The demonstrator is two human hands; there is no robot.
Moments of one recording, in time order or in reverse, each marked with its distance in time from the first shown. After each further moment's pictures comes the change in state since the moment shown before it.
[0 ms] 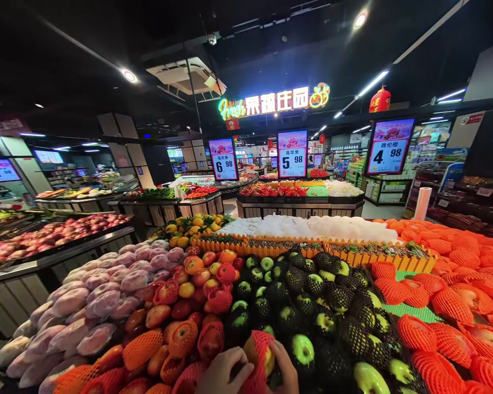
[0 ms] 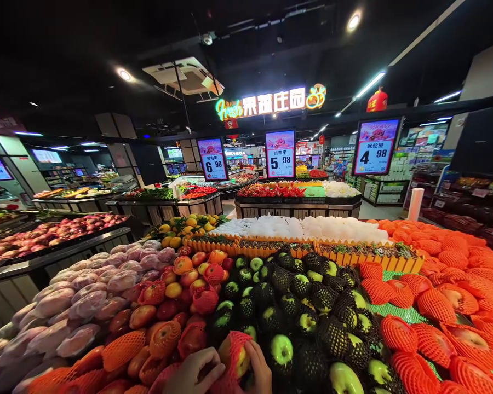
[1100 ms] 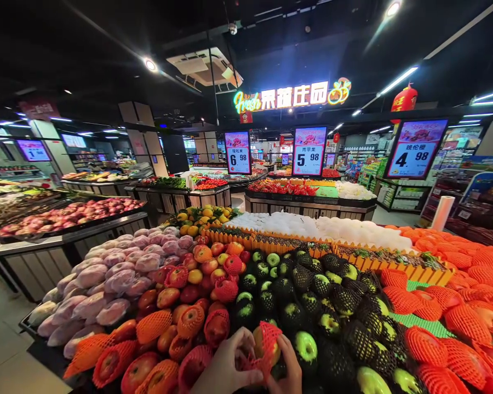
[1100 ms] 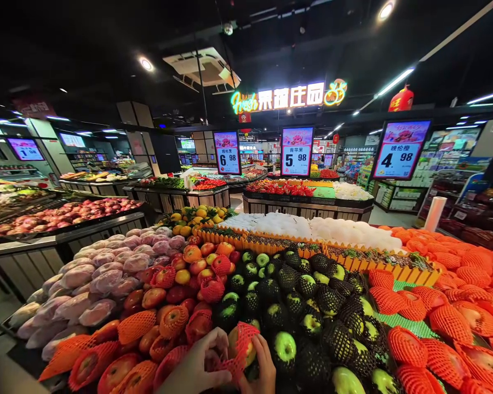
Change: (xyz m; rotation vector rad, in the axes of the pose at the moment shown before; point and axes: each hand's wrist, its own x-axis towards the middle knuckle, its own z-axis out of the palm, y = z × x) left_hand -0.005 0.005 -0.004 -0.531 -0.076 0.021; right_hand 0.001 -0.008 -0.006 -0.122 0.007 0.040
